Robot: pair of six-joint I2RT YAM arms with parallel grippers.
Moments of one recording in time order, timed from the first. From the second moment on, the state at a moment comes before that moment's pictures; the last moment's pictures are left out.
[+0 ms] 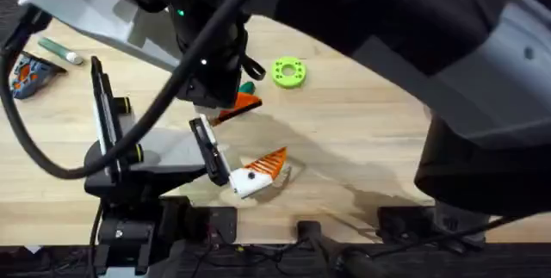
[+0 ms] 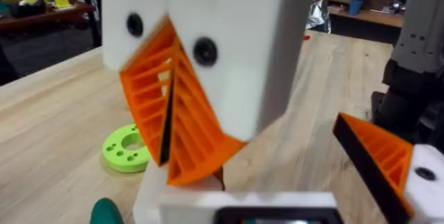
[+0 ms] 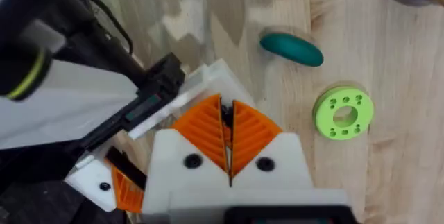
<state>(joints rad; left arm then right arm) 0.02 0.01 0.01 -0.12 1.13 0.05 1.08 2.15 2.40 -1.59 -0.02 -0.32</state>
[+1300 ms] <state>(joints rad) 0.02 0.01 0.01 -0.12 1.13 0.05 1.08 2.15 2.40 -1.60 0.00 -0.32</state>
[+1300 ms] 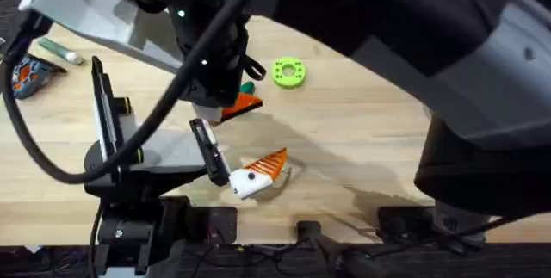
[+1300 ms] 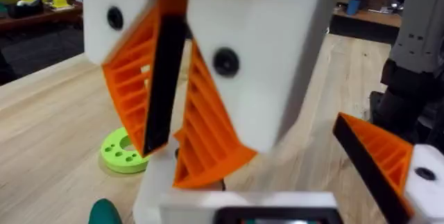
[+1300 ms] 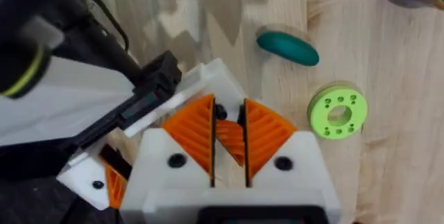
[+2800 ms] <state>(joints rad) 0.01 0.01 0.01 -0.12 1.15 0.07 1.06 2.12 2.47 -1.69 -0.04 -0.32</state>
